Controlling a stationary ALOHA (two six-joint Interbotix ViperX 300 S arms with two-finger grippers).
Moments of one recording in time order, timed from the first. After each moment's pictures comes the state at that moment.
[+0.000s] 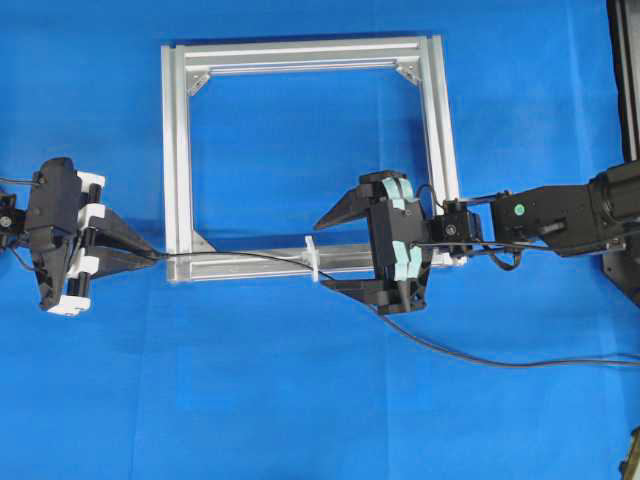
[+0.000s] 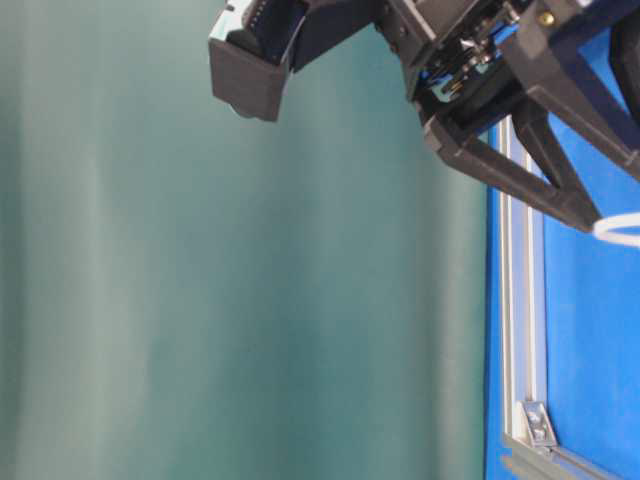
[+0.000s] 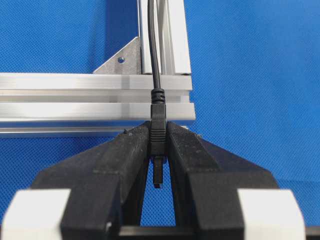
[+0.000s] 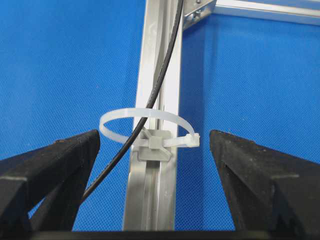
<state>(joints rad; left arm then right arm) -0.16 -0.21 1.34 -0.09 -0.59 -0.13 0.06 0.10 0.82 -0.04 -0.45 0.10</state>
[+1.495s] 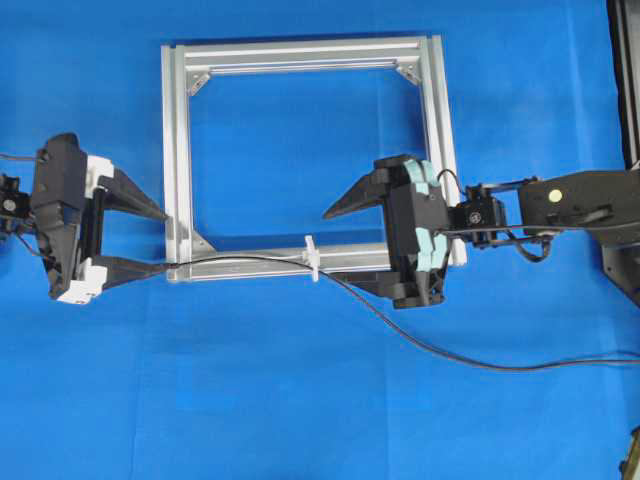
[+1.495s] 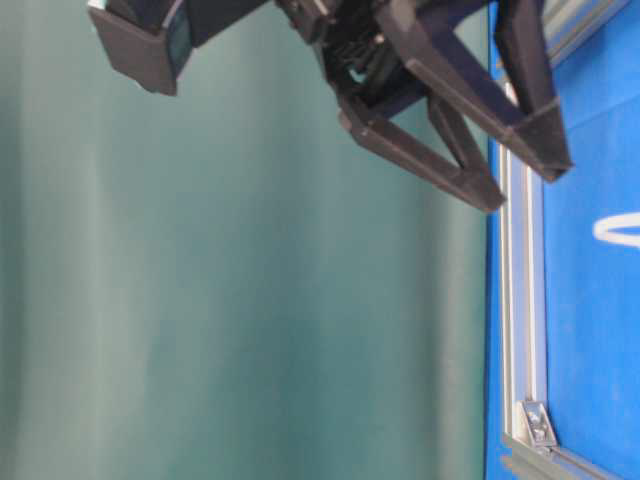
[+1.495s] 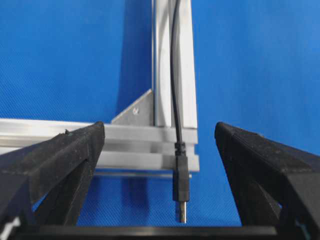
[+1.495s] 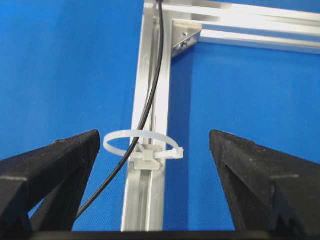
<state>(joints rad) -0.09 -0.37 1.26 -0.09 -0.38 -0.13 0.06 -0.08 0.82 -0.04 -0.29 0.10</state>
